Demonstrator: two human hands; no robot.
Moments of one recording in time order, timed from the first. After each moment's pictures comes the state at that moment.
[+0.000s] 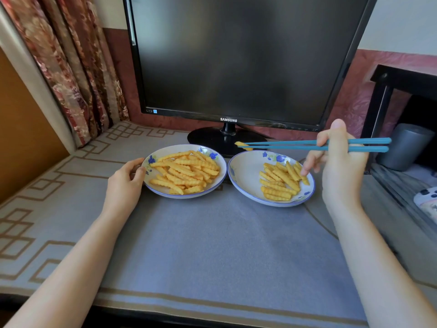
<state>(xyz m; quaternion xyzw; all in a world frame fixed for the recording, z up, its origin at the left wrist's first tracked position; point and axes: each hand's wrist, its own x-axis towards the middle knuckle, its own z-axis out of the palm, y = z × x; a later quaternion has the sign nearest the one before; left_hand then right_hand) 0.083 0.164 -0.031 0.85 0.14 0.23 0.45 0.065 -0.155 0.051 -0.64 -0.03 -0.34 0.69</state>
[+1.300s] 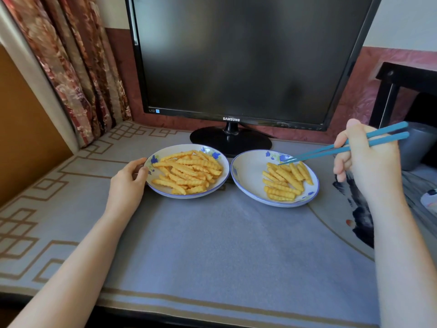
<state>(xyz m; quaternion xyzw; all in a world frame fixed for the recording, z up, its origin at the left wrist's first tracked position) 0.083 0.165 -0.031 0.85 0.14 0.23 0.46 0.064 -0.200 0.061 -0.77 -0.01 -0.31 0.55</state>
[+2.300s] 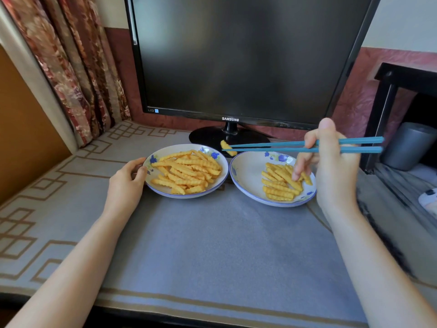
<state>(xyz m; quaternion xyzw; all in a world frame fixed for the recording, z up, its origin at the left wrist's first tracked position) 0.081 0.162 -0.028 0.85 0.14 0.23 0.46 0.056 -0.138 0.052 -0.66 -0.07 -0.30 0.69</state>
